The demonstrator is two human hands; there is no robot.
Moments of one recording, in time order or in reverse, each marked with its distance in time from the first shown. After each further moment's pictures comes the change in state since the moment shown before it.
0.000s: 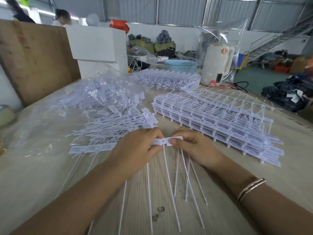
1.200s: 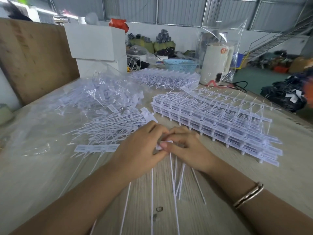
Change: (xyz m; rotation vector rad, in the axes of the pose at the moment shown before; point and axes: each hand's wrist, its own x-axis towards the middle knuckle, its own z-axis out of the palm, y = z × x) left_hand -0.002 0.014 0.001 -0.010 0.050 0.098; right_hand 0.001 0.005 0.014 -0.153 -0.007 -0.009
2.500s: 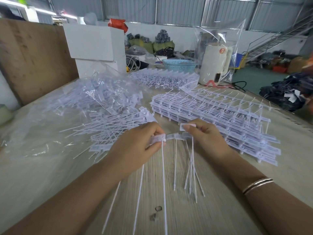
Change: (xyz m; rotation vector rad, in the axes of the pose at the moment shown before) left_hand -0.002 -0.012 -0.002 -0.154 0.038 -0.037; right_hand -0.004 0.013 -0.034 0.306 0.307 0.255
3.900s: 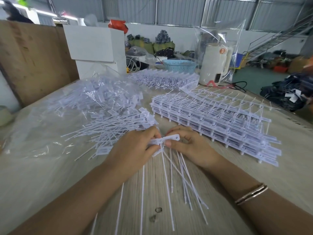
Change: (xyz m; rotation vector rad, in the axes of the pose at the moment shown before) left_hand 0.002 -0.001 0.002 0.126 -0.017 -0.068; right_hand -0.007 -0.009 0.027 -0.098 -0.282 -0.220
